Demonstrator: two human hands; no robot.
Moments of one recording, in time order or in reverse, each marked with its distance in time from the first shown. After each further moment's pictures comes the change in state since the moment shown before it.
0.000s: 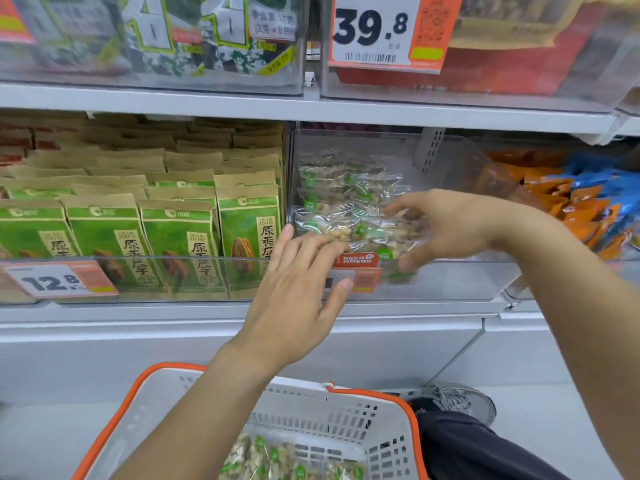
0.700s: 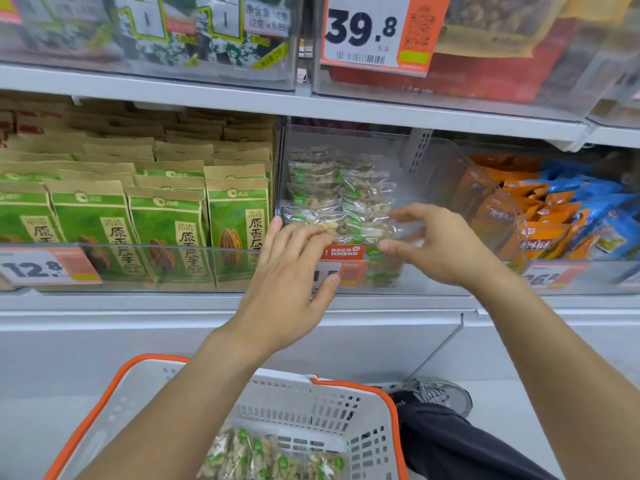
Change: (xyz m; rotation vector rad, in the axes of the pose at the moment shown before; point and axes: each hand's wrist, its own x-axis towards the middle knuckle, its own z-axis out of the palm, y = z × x) left_hand 0.002 -0.001 0.006 -0.023 0.048 0.022; right_hand -0.013 0.021 0.049 0.248 0.401 -0.008
